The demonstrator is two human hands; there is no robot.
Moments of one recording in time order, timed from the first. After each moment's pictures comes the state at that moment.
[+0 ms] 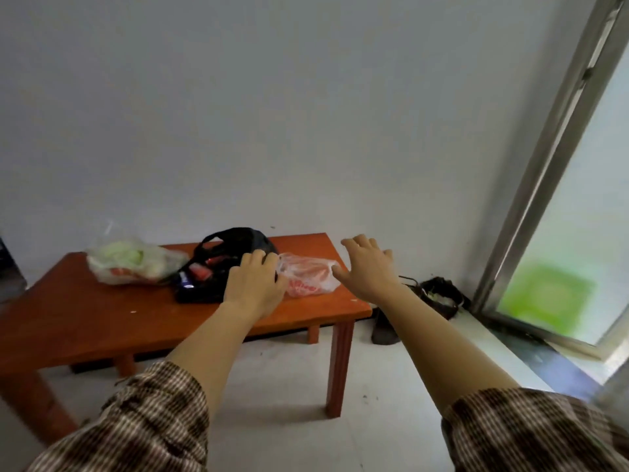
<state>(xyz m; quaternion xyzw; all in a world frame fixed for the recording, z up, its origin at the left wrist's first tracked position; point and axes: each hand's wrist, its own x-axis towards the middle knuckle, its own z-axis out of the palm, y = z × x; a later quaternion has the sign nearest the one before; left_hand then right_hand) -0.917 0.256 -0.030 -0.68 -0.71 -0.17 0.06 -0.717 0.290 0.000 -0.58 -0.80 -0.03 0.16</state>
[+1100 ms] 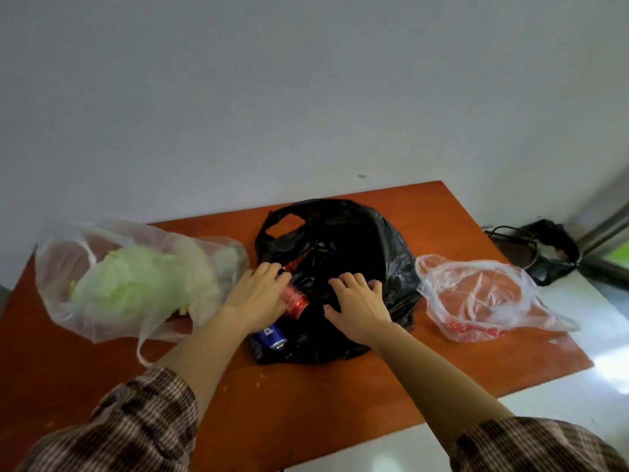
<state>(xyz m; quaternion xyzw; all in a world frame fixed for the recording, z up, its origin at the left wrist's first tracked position) -1.329 0.645 -0.215 -0.80 -0.59 0.07 -0.03 -1.123 0.654 -0.230 -0.54 -0.83 0.12 -0.01</state>
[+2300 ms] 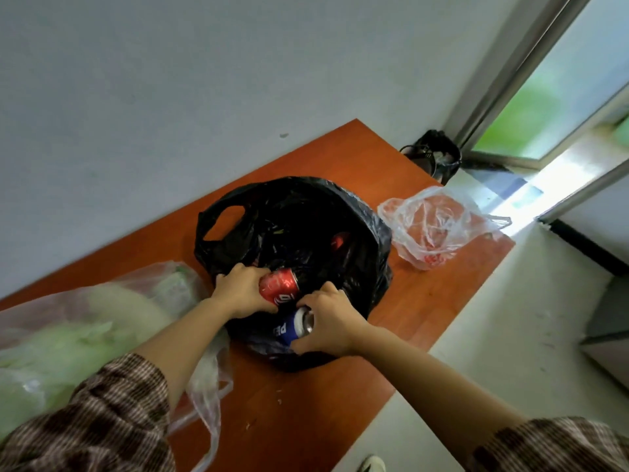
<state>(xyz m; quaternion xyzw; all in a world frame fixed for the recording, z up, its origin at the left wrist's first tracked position) -1.357 0.746 -0.277 -0.81 -0.51 0.08 -0.29 -1.187 0.632 -0.240 -0.65 -0.70 0.30 0.01</state>
